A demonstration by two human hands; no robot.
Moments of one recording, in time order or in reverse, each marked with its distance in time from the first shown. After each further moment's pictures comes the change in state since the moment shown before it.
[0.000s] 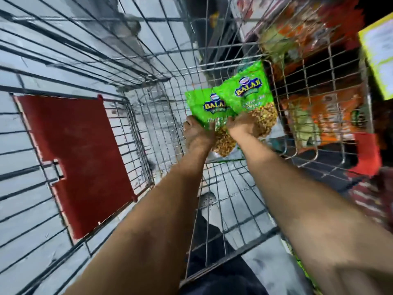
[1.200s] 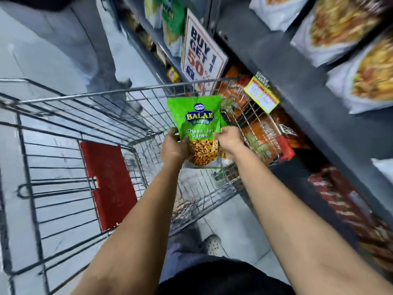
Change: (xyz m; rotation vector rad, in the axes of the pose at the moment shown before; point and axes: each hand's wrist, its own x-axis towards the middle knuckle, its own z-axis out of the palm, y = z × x) left_hand -0.136 0.055 -0.116 -0.281 0.131 0.371; right_hand -0.121 0.019 -0.136 0.662 0.024 -0.212
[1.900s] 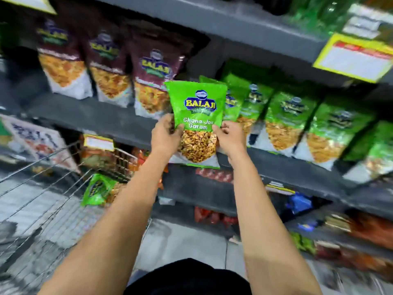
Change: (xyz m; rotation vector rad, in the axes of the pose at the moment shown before) left_hand -0.252 0.174 0.182 0.012 -0.642 0.847; right_hand -0.204 0.130 -0.318 0.237 0.897 -0.153
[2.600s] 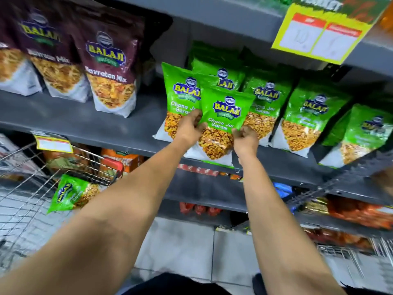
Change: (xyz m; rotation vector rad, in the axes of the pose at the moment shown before) left_hand 0.021 0.021 0.144 0.054 -0.328 0.016; right_hand 0.046 0.104 -0.068 0.116 0.260 0.298
